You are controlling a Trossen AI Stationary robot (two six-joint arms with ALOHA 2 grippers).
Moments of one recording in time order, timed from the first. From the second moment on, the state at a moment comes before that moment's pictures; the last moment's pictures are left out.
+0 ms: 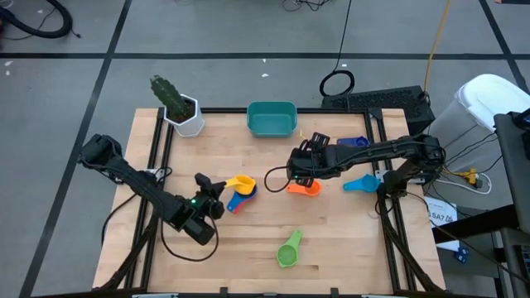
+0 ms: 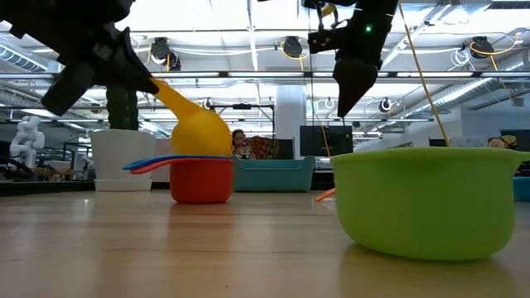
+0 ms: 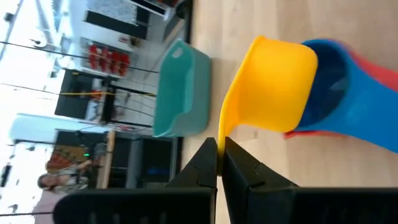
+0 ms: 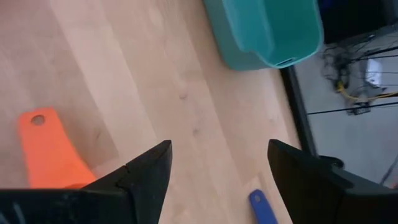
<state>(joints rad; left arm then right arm) -0.61 1.47 0.82 -0.64 -1.15 -0.10 0.04 1.62 1.29 -1.06 0.63 0.28</state>
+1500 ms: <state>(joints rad) -0.58 1.46 0.82 -0.63 -0.50 -0.33 0.02 1.62 1.29 -1.04 0.57 0.27</state>
